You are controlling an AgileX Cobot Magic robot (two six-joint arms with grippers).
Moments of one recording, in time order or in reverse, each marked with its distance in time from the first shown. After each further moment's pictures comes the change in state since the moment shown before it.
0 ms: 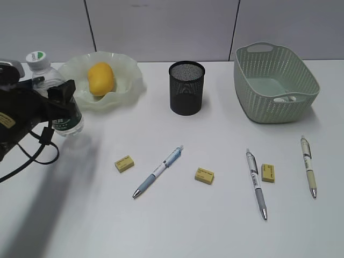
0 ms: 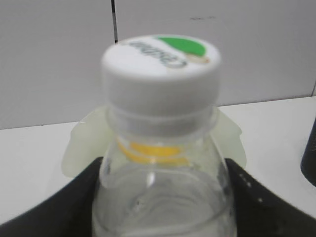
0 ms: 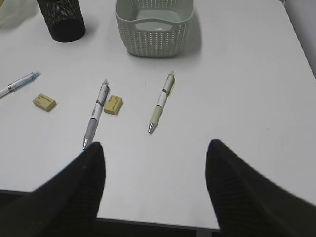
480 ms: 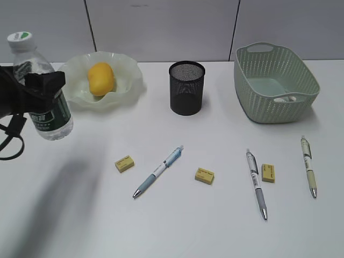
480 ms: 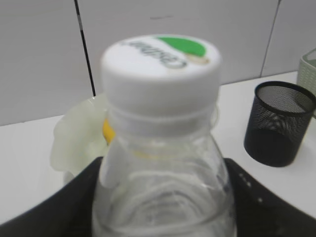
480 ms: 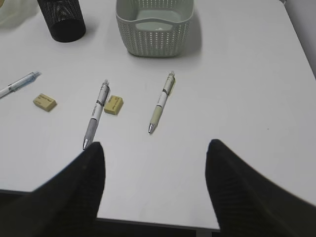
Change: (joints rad) left arm -0.003 -0.431 0.029 0.143 0.523 -0.049; right arm 0.000 0.000 0.000 0.000 0.000 0.000
